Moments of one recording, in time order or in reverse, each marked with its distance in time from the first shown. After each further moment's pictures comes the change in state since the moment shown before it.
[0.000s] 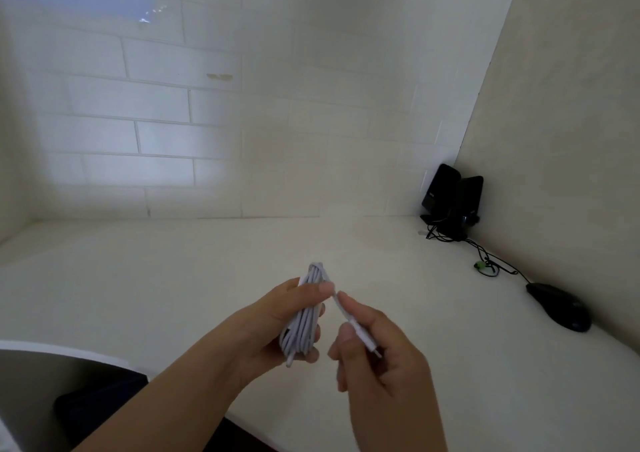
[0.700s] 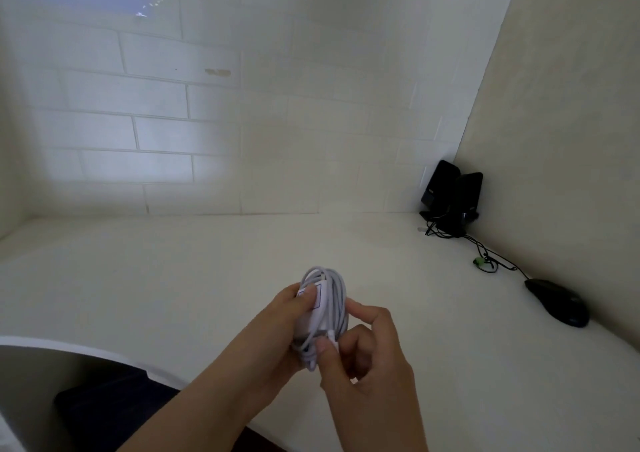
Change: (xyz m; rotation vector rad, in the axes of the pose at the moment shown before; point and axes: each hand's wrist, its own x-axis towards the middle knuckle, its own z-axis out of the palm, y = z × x) left_hand -0.004 -0.024 0.014 -0.111 0.175 0.068; right_hand -0.007 0.014 0.008 -0.180 0.007 0.050
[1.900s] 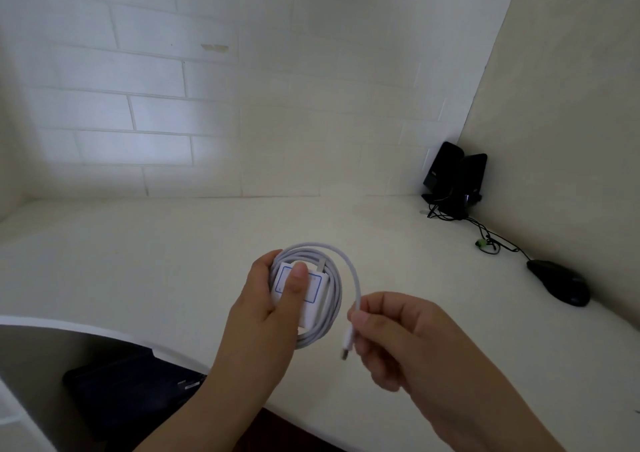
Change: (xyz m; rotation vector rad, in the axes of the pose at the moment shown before) left_hand -0.023 -0.007 -0.006 0.512 0.392 0.490; right_hand 0.015 -0.043 -0.046 0.397 -0.357 0.424
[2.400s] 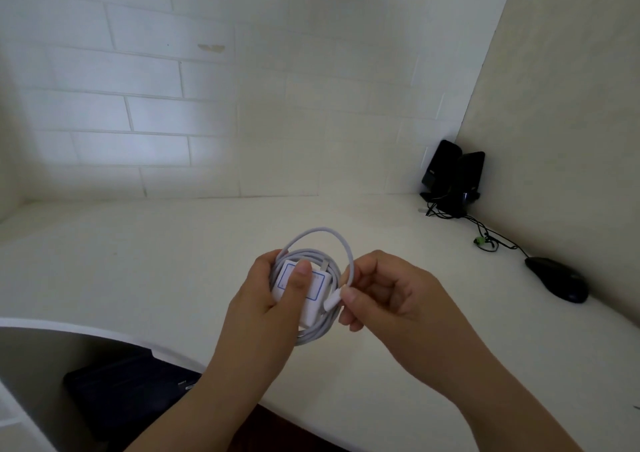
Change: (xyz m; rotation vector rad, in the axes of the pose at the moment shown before) left_hand 0.005 -0.001 0.001 0.048 0.006 0.022; right_hand 0.019 -0.001 -0.013 -0.405 -0.051 -0.376
